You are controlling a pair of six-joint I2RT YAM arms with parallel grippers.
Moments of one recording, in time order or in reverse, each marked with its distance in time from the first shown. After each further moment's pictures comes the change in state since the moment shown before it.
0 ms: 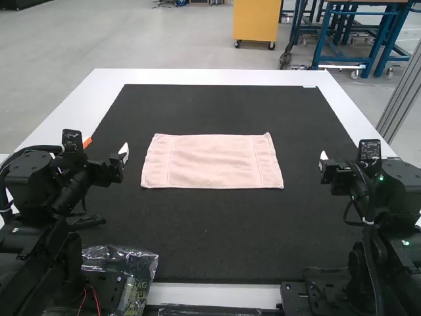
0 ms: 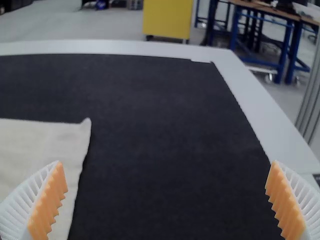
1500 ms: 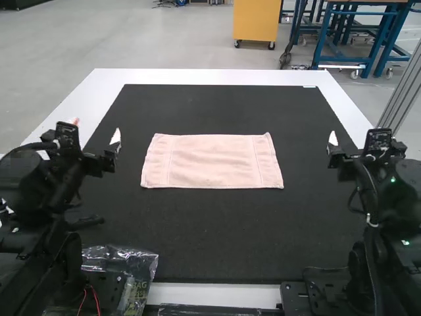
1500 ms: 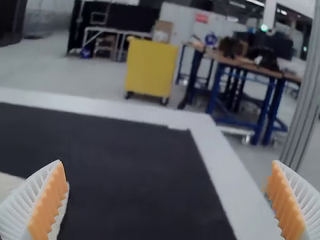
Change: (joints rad) left arm 0.006 0.000 0.000 0.206 -0.051 0.177; right arm 0.000 0.000 0.000 0.256 0.033 -0.142
